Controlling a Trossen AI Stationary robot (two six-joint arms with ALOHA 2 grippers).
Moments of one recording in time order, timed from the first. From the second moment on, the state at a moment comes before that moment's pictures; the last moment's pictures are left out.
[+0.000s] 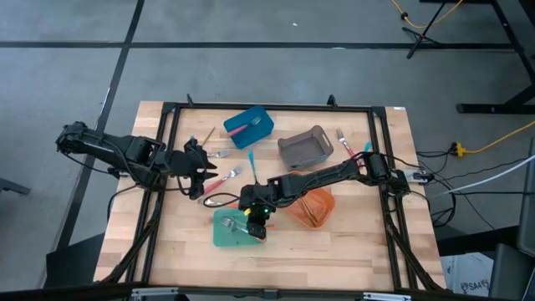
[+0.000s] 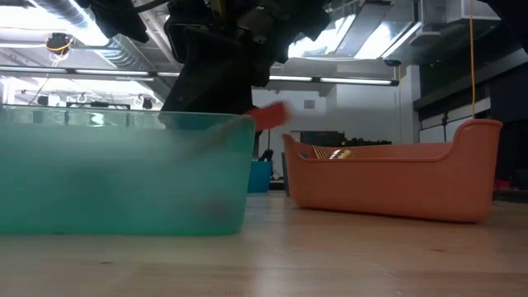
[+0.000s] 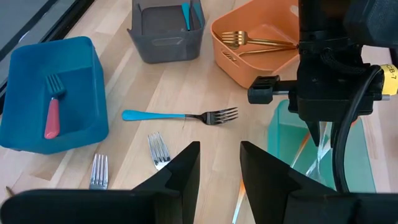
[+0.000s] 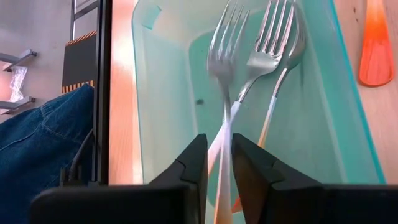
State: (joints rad) left arm -0.25 0.93 0.95 -0.80 -0.35 -0.42; right arm 0.19 2.19 1.72 -0.41 -0.37 0.47
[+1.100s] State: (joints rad) left arm -0.25 0.93 0.95 -0.82 -0.35 -0.42; right arm 0.17 1.96 1.72 -0.71 -0.24 0.25
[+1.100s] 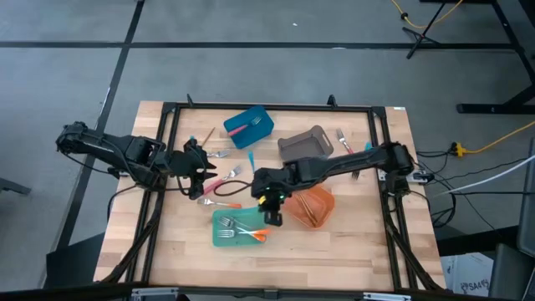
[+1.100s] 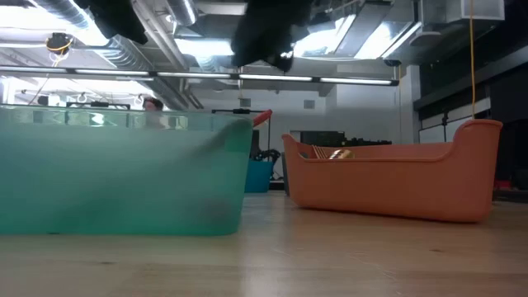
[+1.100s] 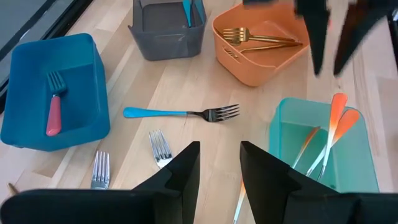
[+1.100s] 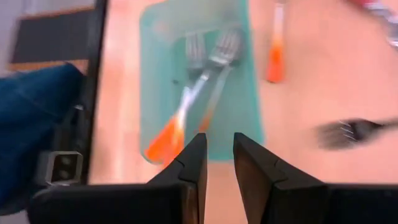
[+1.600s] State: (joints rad) left arm -0.24 0.96 0.95 -0.76 -0.41 -0.50; right arm 0.26 1.85 1.72 -1.22 0.08 0.07
